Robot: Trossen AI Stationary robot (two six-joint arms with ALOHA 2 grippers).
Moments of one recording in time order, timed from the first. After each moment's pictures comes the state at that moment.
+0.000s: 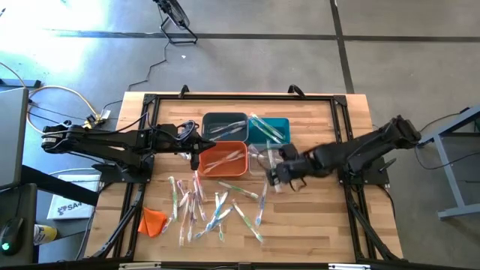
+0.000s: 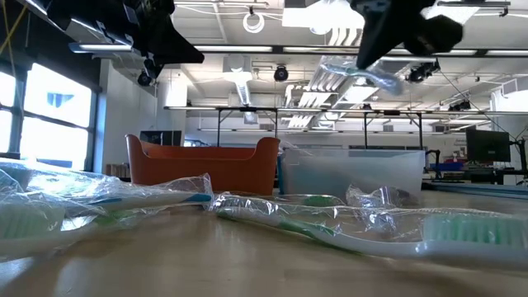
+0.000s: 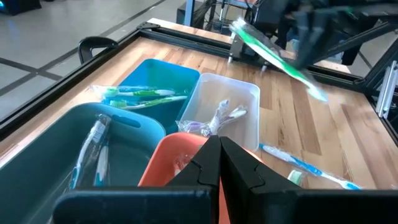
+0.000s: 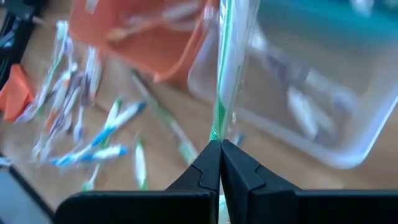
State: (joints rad) left arm 0.05 0.91 0.59 0.05 -0.15 -0.21; right arm 0.29 1.44 1.21 -0.84 0.32 1.37
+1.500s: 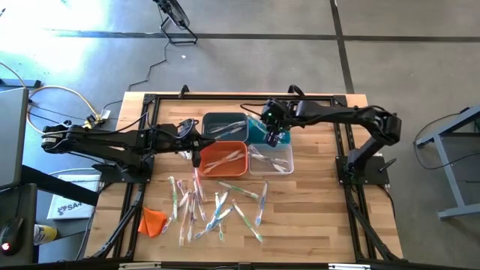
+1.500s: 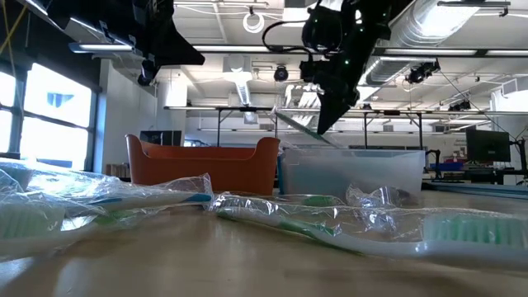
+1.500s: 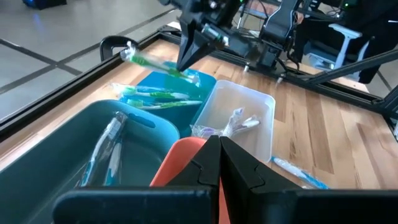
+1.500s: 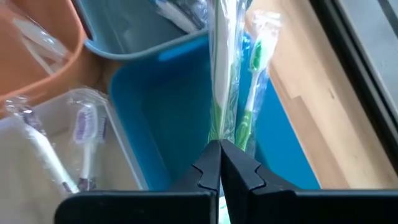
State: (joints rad) left arm 0.05 0.91 0.59 0.06 -0.22 -0.28; right arm -0.34 1.62 1.21 -0.65 0.12 0.05
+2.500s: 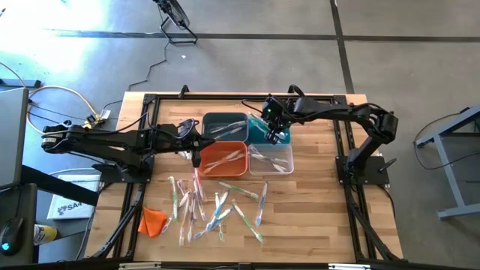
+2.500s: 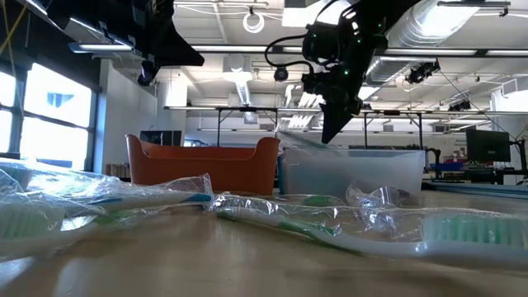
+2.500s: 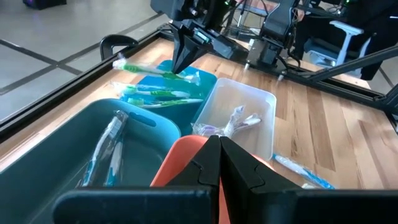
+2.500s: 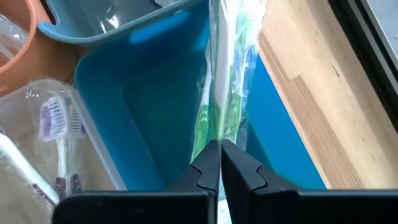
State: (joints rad) left arm 0.05 0.91 0.59 0.05 -0.22 -0.27; right arm -0.40 1.66 1.21 -0.67 0.08 0.06
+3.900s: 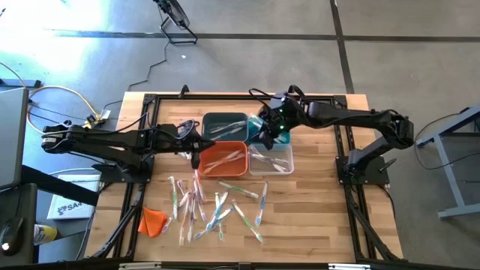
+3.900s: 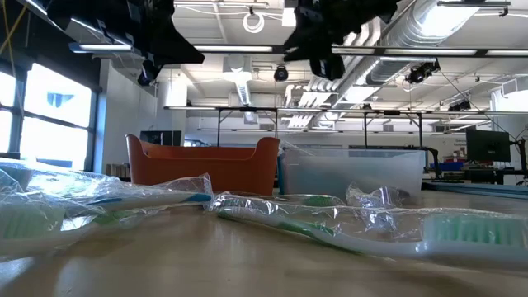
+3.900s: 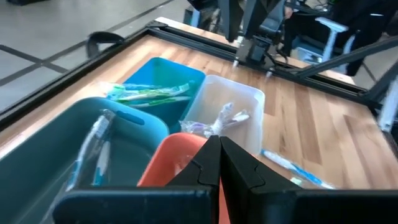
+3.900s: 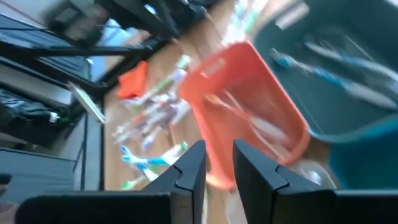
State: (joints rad) left arm 0.05 0.91 0.59 0.05 -0.17 -0.27; right arm -0.27 1.48 1.21 -0.36 -0.39 0.47
